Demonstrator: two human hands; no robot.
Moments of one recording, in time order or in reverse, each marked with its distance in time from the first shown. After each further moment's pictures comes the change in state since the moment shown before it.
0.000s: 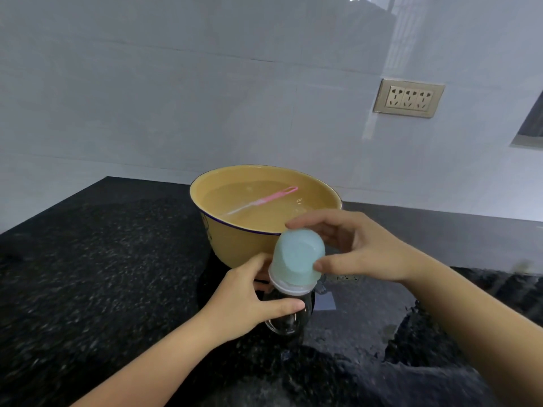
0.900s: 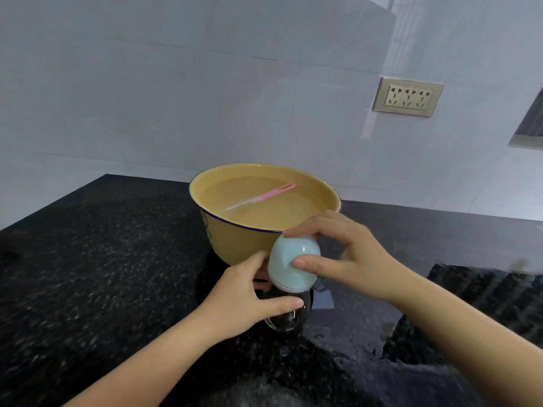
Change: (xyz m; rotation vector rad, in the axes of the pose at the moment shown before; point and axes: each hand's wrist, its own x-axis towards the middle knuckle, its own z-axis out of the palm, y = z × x) left_hand -0.002 -0.001 -0.002 0.027 -0.033 0.028; right_hand -0.006 0.010 0.022 -0.411 0.247 -0.143
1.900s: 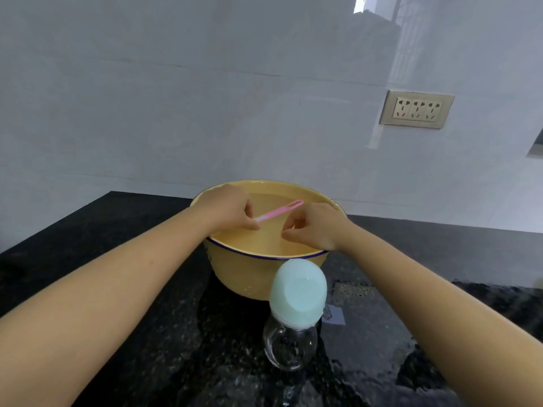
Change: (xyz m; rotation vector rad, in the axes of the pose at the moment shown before) left_hand 0.140 0.031 -0.088 1.022 -0.045 -0.169; right_hand 0.103 0.048 0.004 -0.473 -0.225 0.373
